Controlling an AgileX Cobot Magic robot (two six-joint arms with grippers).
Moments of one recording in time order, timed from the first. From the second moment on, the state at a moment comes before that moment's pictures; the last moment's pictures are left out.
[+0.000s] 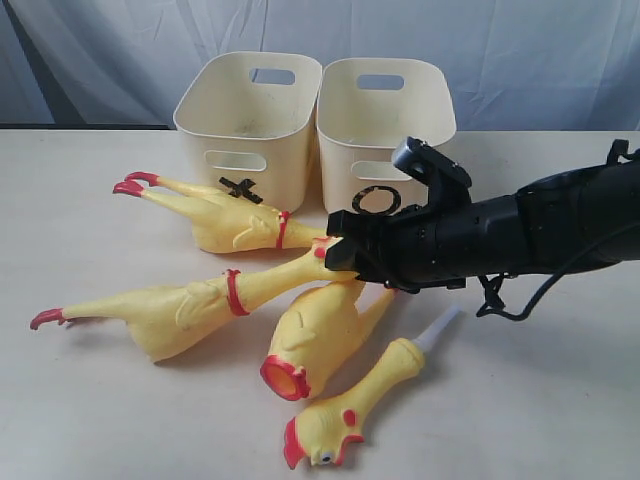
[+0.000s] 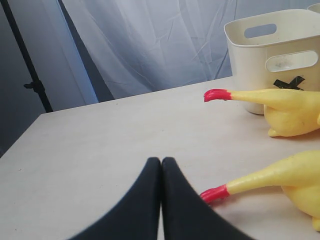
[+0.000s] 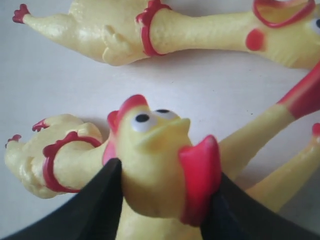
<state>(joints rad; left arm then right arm) 0.01 0.01 0.00 -0.02 0.23 0.22 0.48 1.75 -0.81 1.75 0.42 -1.15</state>
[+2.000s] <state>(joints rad) 0.01 0.01 0.00 -0.02 0.23 0.22 0.48 1.32 -0.81 1.47 0.70 -1.17</state>
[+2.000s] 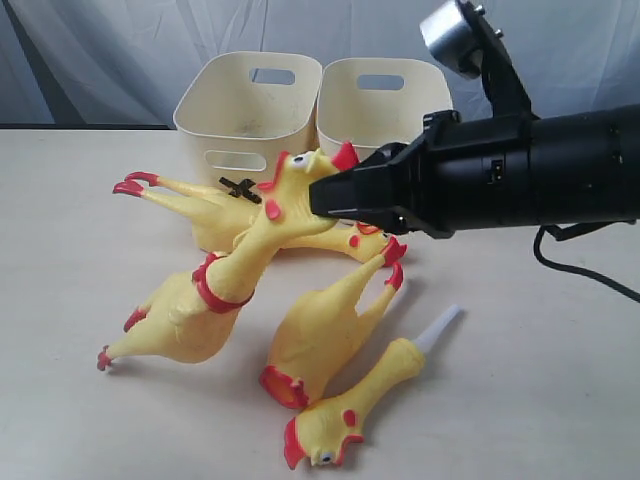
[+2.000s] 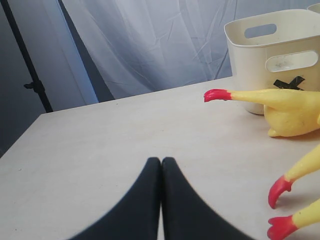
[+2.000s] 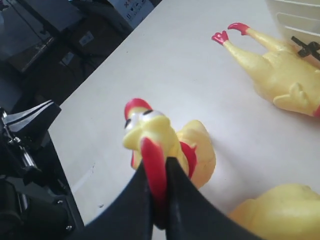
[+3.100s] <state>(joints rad) 0.01 0.01 0.00 -0.02 0.23 0.22 0.48 1.15 -0.92 1.59 0.53 -1.35</state>
